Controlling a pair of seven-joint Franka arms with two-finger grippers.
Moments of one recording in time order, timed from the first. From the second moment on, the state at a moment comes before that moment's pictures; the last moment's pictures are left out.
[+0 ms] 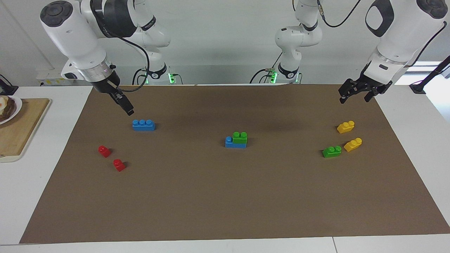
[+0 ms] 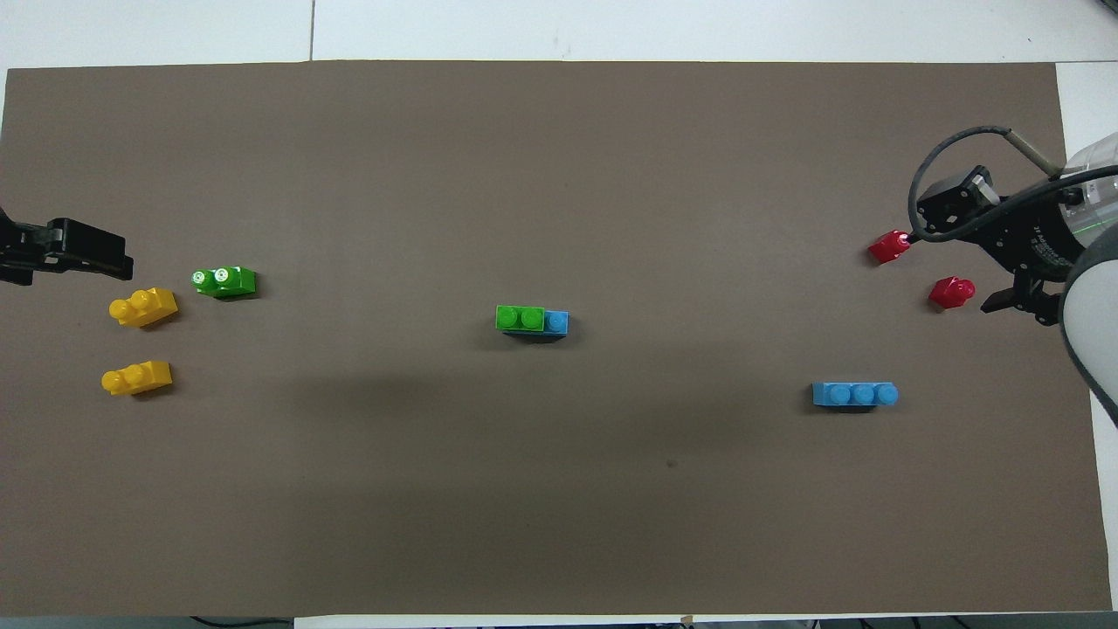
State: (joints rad) left arm 0.03 0.01 -0.06 -1.62 0.01 1.58 -0.15; right arm -0.12 0.03 0.16 -1.65 0.06 1.61 0.93
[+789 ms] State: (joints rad) left arm -0.21 -0.05 -0.07 -1.81 -0.08 1.68 -1.04; right arm -0.09 0.03 0.16 -1.71 0.31 1.65 1.34
